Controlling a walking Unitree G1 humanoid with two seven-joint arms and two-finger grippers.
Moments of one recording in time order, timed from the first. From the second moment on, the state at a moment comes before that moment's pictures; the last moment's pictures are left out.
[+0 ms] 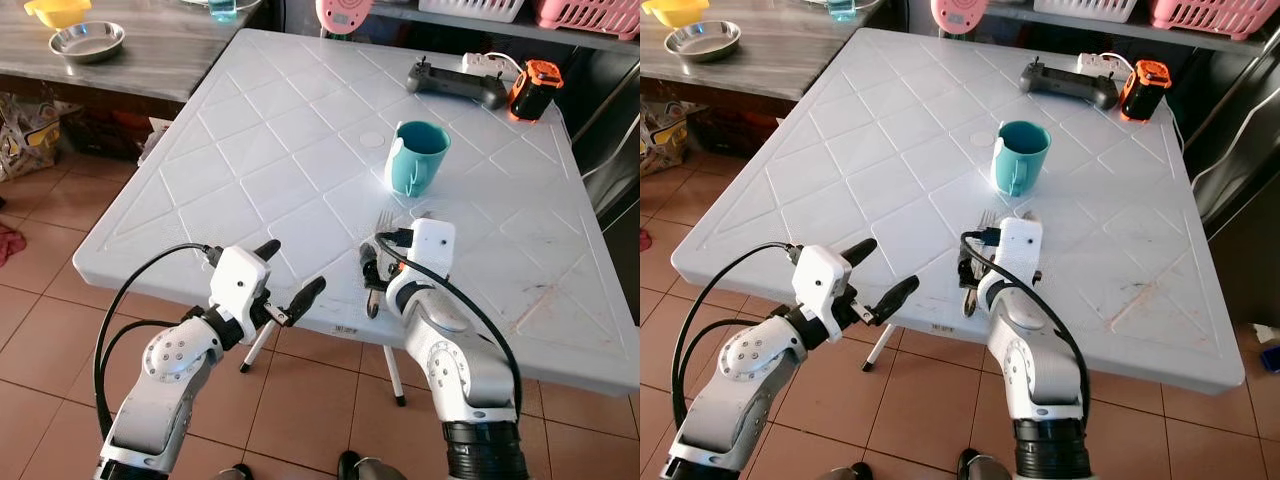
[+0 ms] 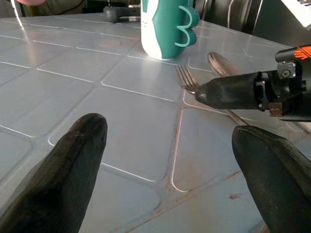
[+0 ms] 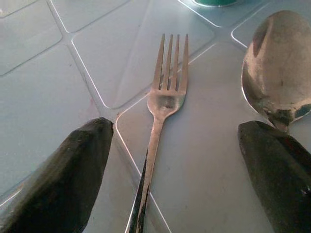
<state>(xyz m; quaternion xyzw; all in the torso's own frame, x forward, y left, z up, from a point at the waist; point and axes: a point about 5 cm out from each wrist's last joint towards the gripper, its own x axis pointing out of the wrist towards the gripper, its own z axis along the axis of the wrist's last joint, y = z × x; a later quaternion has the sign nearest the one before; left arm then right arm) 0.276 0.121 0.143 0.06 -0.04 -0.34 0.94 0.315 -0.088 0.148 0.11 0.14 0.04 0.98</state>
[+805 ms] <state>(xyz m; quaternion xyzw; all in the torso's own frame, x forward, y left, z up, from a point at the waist) 0.276 0.122 0.142 0.06 -0.03 -0.34 0.94 0.319 -0.073 0.154 0.12 0.13 0.06 0.98</state>
